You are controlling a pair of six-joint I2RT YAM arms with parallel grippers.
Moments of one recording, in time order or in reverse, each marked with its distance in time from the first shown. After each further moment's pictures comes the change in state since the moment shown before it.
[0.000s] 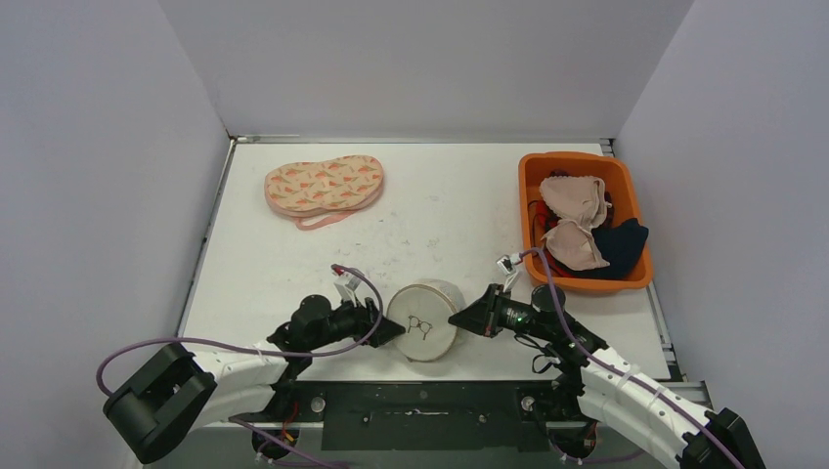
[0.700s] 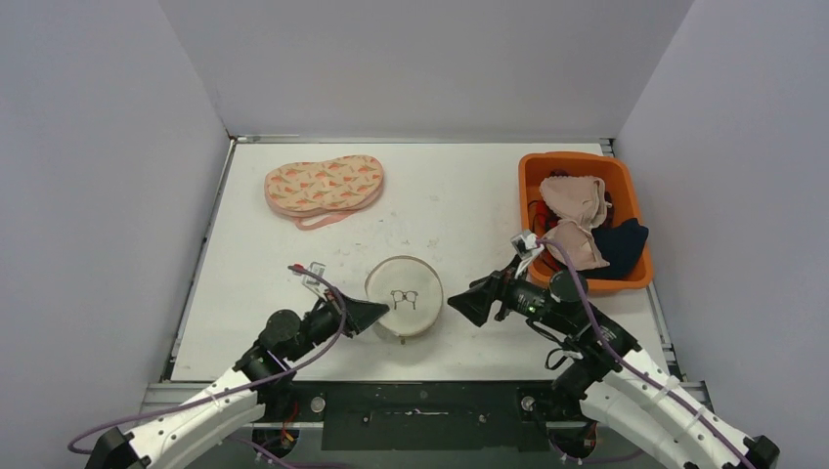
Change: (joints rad) left arm -0.031 -0.507 -0.003 -0.201 -0.130 -0.203; right arm 0.059 -0.092 0.290 -0.346 0.179 -0.264
